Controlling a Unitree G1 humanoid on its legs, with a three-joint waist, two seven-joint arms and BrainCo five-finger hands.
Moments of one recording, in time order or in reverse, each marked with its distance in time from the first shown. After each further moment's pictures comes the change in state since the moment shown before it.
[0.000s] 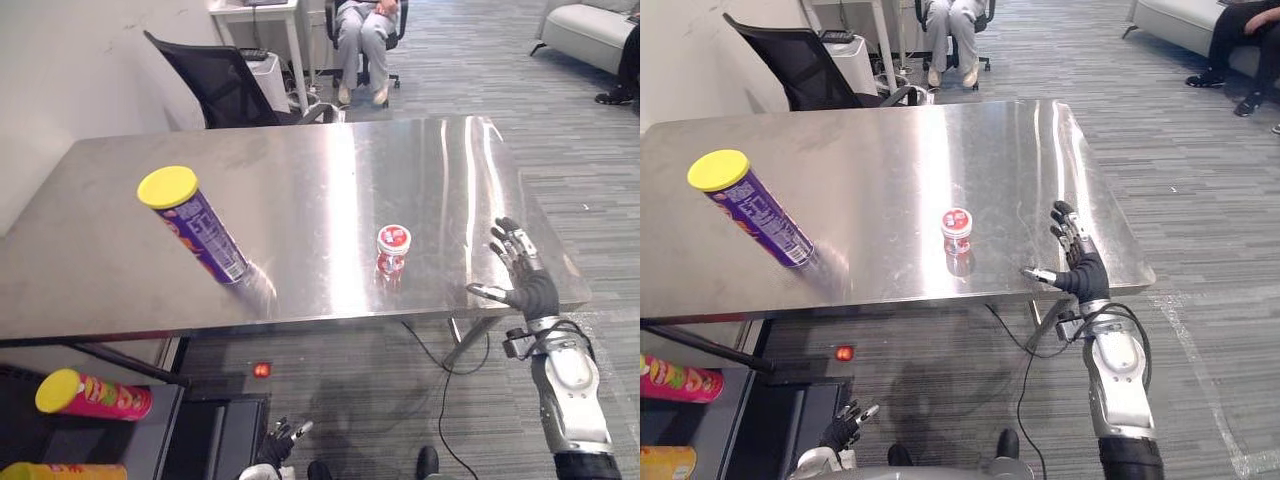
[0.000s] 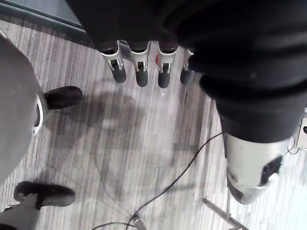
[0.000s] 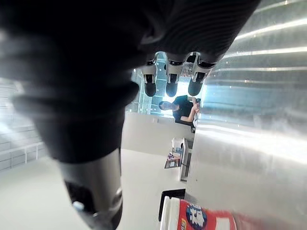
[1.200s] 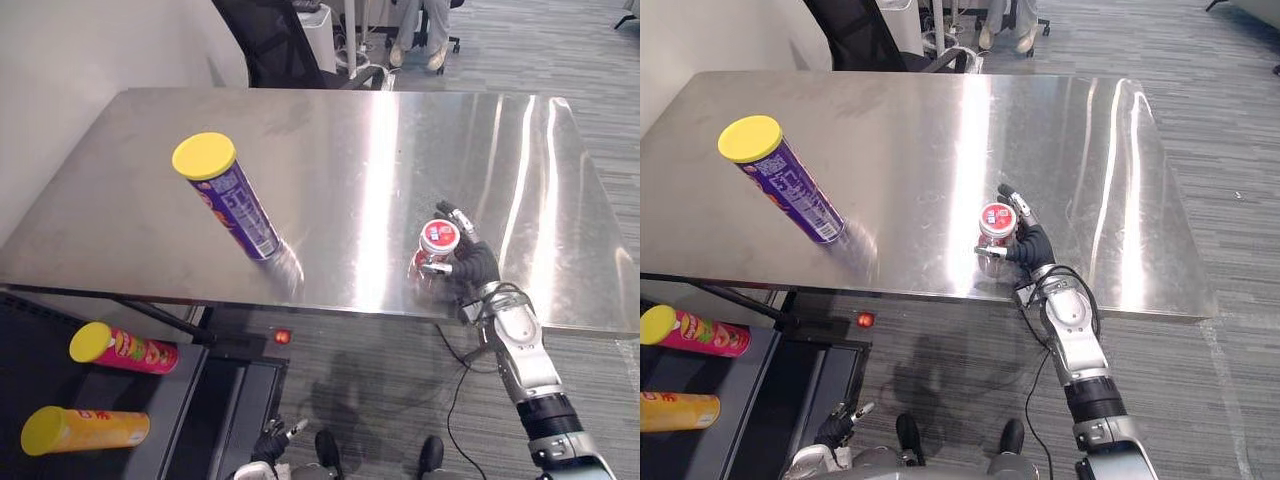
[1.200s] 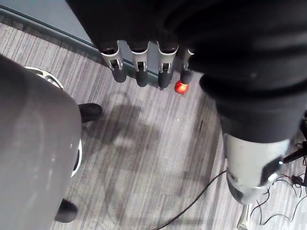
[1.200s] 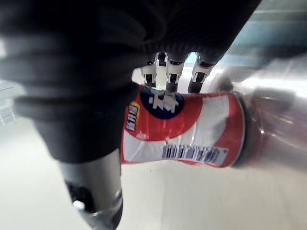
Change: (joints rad) left arm -0.001 0.010 0.001 -0.021 -0.004 0.006 0.015; right arm -0.269 0.004 0.193 0.227 0.001 0.027 -0.022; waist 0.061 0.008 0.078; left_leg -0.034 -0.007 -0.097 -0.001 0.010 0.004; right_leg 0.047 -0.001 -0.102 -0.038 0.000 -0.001
